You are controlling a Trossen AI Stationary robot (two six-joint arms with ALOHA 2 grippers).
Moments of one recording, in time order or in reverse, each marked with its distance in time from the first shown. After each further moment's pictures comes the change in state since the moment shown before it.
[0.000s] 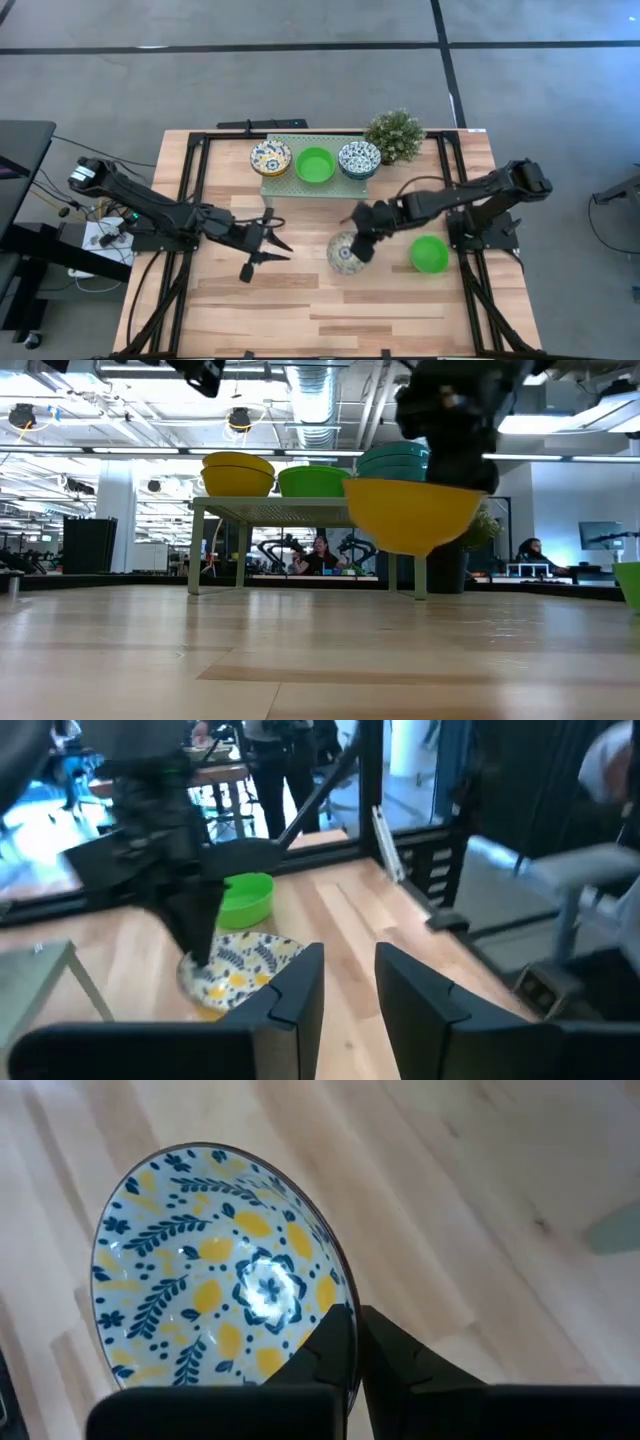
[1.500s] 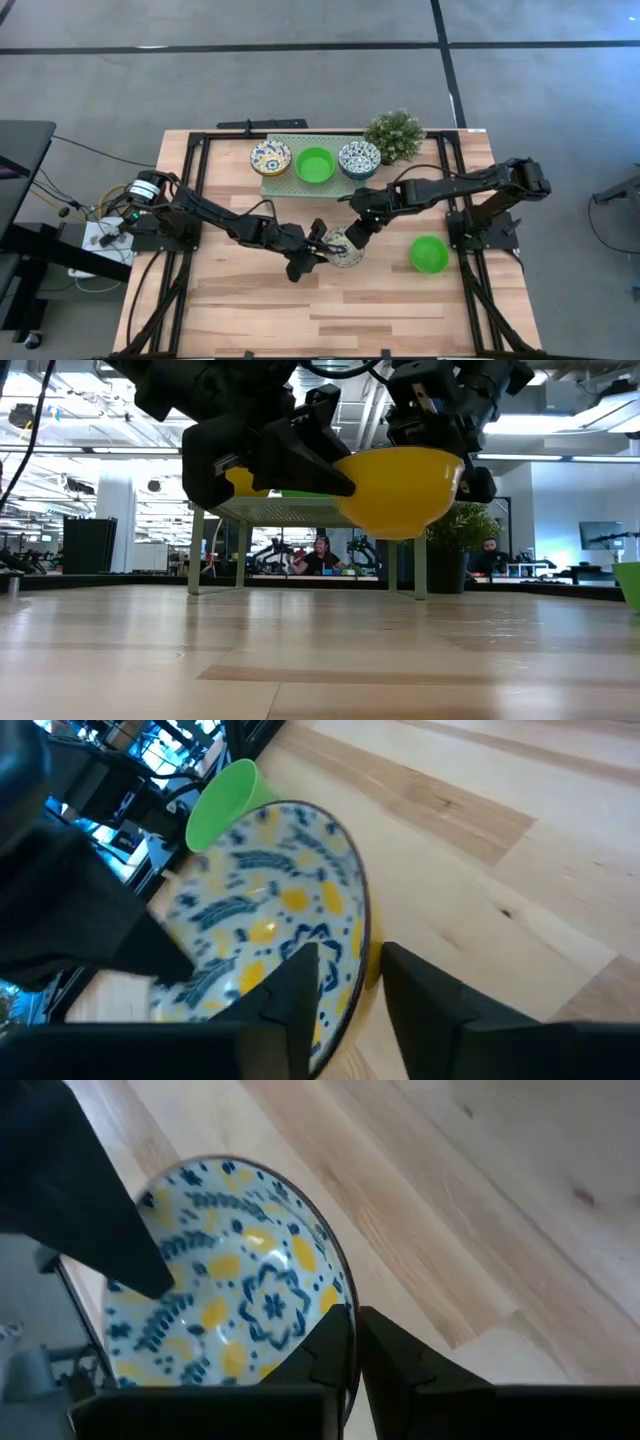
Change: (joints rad) left arm 0.114 0.603 0.329 -0.069 -0.026 0.695; right arm -0.105 -0.001 0.002 0.049 -0.212 0.122
